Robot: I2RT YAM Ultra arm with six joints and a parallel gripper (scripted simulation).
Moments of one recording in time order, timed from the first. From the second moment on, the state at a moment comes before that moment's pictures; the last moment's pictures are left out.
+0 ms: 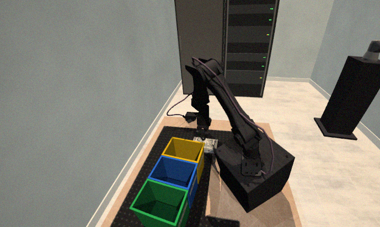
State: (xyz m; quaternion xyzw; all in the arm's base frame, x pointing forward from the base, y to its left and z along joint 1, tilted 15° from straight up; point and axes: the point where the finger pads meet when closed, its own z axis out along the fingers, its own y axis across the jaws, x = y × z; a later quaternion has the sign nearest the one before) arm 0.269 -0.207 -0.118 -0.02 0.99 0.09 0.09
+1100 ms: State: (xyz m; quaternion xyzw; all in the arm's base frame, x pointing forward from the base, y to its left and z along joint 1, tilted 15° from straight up) arm 0.275 -0.196 -0.165 -0.02 0.99 0.10 0.09
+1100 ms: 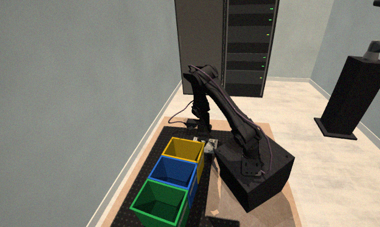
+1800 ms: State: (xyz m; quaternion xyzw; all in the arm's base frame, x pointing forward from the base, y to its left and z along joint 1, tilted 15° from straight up) arm 0.283 -0.195 -0.191 -0.02 0.99 0.09 0.09
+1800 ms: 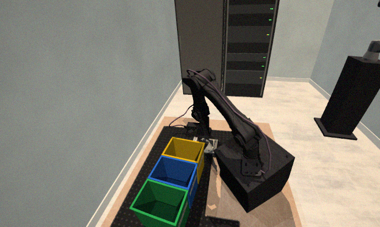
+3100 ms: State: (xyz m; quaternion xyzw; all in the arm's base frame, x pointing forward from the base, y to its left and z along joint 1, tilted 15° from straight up) arm 0.286 -0.195 -0.196 -0.02 0.99 0.09 0.09
